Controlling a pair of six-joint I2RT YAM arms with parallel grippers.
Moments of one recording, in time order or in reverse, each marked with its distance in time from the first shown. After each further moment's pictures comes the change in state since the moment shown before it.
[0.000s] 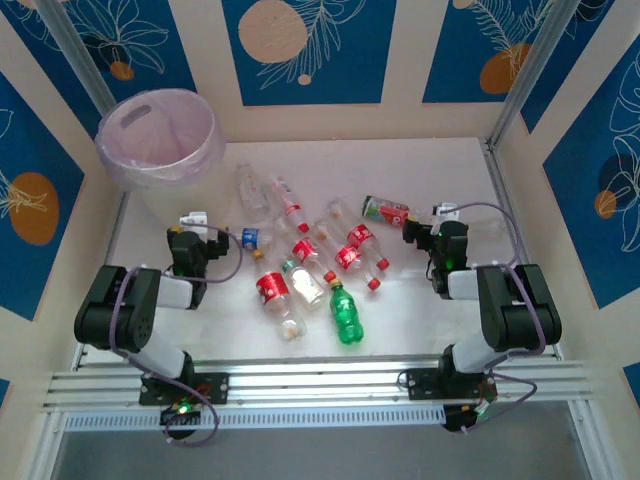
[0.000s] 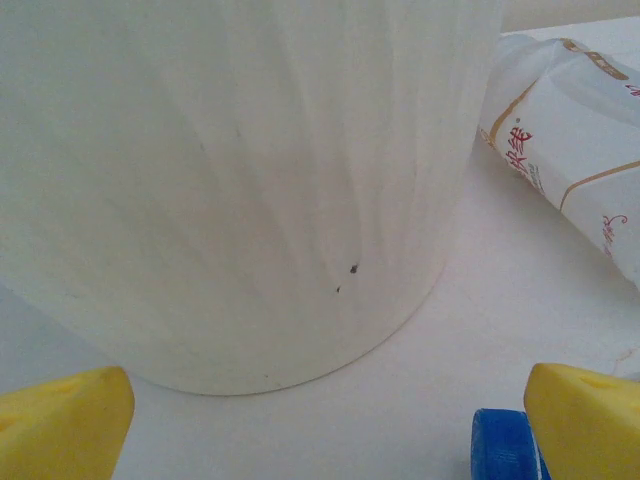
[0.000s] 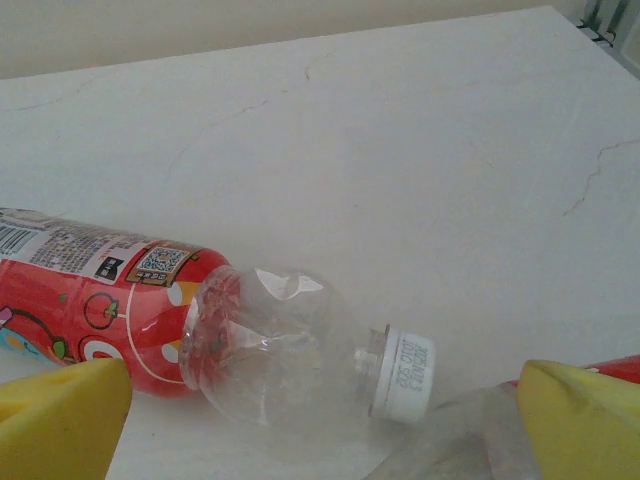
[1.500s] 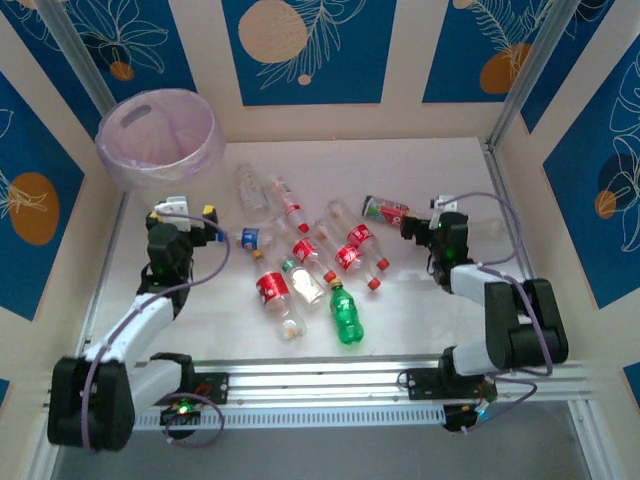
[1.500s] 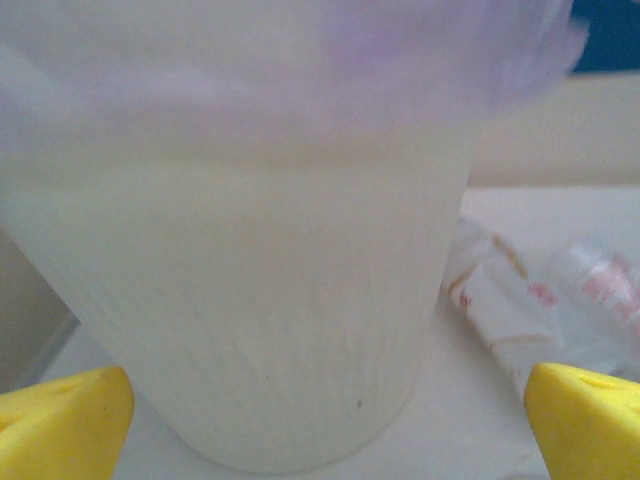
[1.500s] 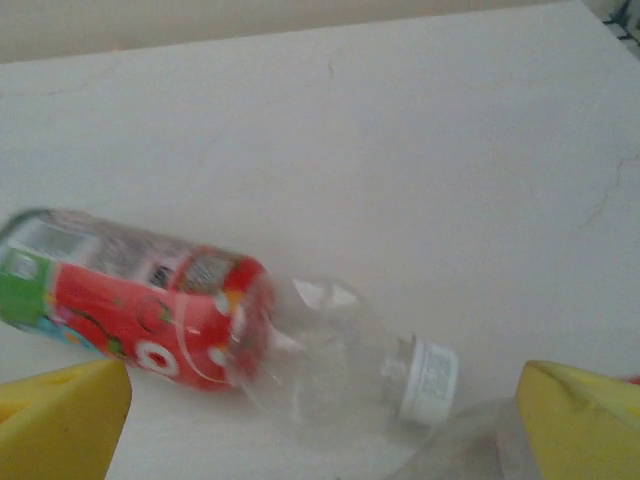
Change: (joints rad) left arm 0.010 -0.570 0.098 -0.505 0.018 -0.058; right arm 0.018 -0.146 0.139 -0.349 -0.024 -0.009
